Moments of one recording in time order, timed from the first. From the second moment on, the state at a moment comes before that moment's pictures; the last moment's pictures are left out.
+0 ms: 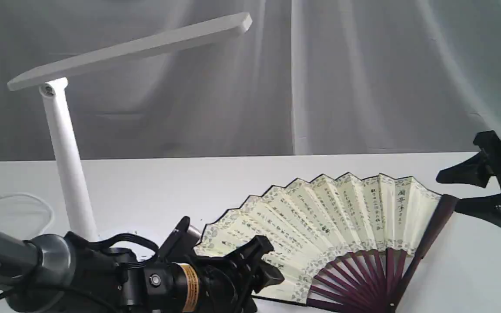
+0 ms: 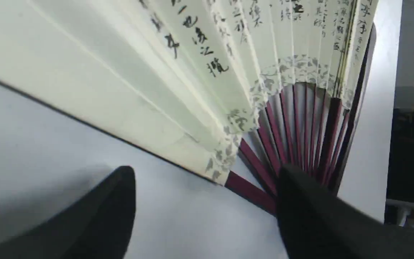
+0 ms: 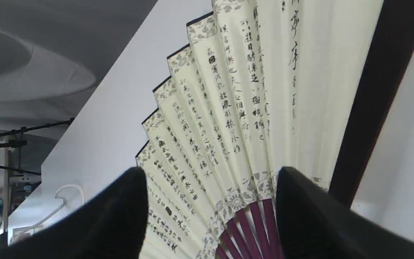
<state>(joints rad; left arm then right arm) -0.59 2.07 -0.97 0.75 -0.41 -1.86 -0.35 1.93 -1.14 1.35 0.89 -0.78</state>
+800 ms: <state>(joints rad) -0.59 1.66 -0.95 1.57 -0.35 -2.12 -0.26 1.75 -1.14 1.06 0.95 -0.80</state>
